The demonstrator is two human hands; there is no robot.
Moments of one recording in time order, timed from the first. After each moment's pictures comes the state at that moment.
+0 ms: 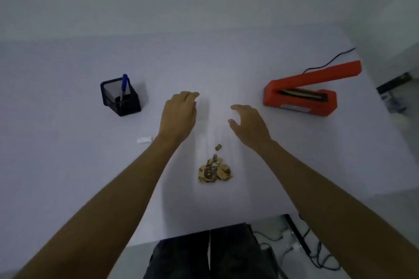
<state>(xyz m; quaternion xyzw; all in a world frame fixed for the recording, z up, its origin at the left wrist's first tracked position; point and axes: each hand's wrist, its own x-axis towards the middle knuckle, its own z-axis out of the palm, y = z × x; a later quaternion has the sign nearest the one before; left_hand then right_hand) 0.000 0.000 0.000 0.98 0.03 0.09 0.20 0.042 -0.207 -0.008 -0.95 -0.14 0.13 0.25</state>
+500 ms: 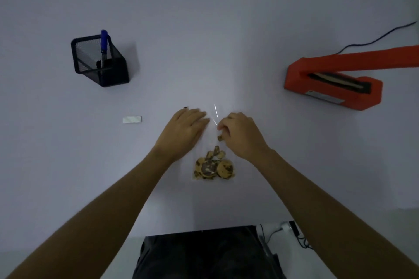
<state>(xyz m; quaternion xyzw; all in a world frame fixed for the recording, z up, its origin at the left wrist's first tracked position) -0.039 -0.008 -0.110 0.98 -0.12 0.00 0.17 0.031 -0.192 -0.071 -0.92 -0.28 0.22 0.18</state>
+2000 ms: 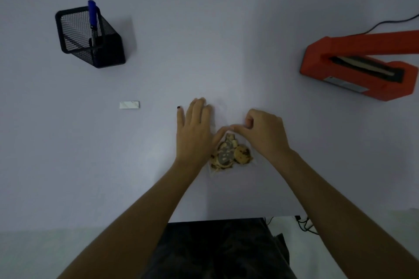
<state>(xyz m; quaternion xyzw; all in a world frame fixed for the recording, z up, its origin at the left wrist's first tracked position) -0.056 -0.070 -0.107 0.98 0.13 -0.07 0.17 0.031 -0.227 -0.088 -0.94 -0.16 0.23 0.21</state>
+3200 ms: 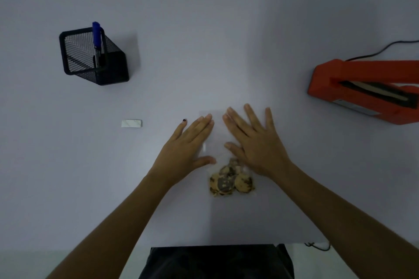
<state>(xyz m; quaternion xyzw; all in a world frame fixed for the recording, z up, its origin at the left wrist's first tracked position) -0.058 -0.009 -0.114 0.96 -0.05 -0.17 0.20 0.049 -0.220 -0.111 -0.87 -0.45 0.19 -0.03</state>
